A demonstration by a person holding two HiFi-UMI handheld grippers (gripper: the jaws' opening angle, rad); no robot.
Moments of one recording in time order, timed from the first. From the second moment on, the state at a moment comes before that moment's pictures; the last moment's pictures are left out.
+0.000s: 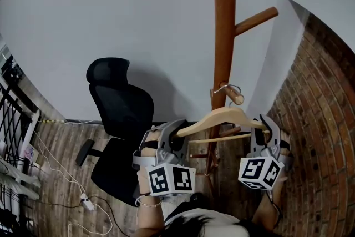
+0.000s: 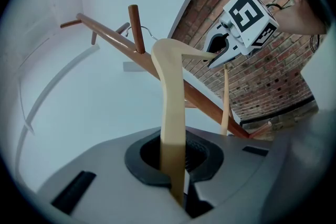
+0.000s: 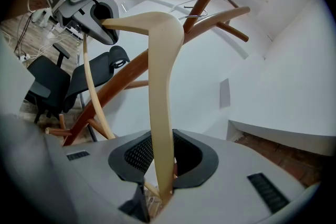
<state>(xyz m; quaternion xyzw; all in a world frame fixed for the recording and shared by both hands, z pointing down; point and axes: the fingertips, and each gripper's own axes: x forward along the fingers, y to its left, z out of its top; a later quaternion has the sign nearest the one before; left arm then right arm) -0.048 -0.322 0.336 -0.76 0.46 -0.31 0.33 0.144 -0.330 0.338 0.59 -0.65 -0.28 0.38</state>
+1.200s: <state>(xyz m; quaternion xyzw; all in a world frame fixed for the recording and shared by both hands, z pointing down) -0.048 -0.342 0.360 -0.77 0.45 -0.32 0.31 0.144 -0.349 0.362 0.60 -0.64 -0.26 0.39</state>
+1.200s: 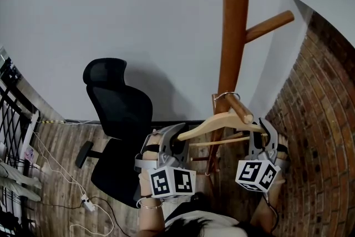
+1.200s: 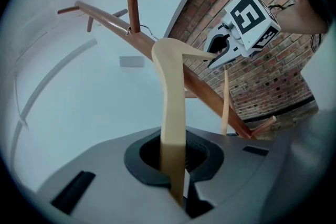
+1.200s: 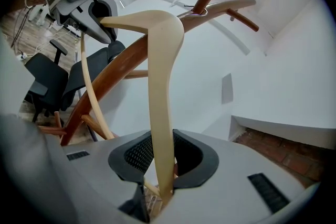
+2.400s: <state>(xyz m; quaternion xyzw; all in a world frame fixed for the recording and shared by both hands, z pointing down) -0.040 -0.318 0.352 -0.77 0.45 -0.29 0.34 0.136 -0.326 0.358 0.59 -0.66 -0.28 0.37</state>
